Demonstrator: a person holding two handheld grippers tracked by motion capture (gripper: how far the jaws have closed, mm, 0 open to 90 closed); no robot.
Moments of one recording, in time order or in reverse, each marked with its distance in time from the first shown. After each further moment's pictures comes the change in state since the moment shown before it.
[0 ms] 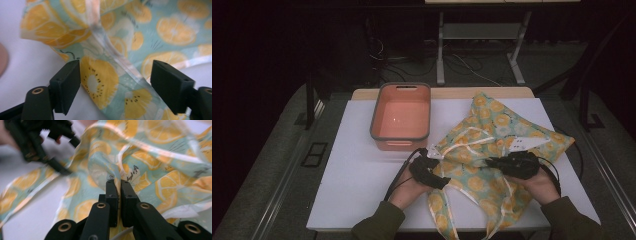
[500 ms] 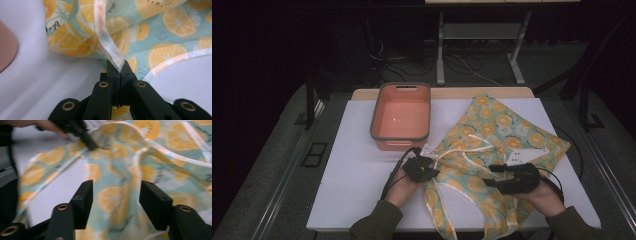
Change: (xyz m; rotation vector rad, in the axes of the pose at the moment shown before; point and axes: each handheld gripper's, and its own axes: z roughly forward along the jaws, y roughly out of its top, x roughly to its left) left arm 0.013 -0.006 -0.009 0.004 -0.049 -0.031; right arm 0.034 -0.011 -0.014 0.035 0.029 -0.040
